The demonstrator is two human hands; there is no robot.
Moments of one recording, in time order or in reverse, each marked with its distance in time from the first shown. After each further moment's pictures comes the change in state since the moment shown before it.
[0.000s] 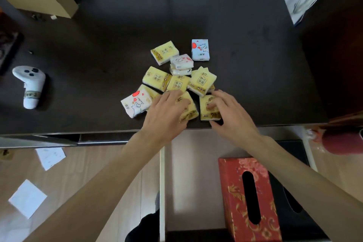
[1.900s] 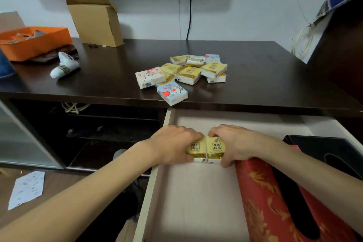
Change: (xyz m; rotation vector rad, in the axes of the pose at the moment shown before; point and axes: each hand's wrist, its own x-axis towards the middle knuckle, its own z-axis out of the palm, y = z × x) left_hand -0.071 0.006 0.149 0.220 0.039 0.205; right_hand -0.046 -0.002 0.100 -0.350 -0.278 -0.074
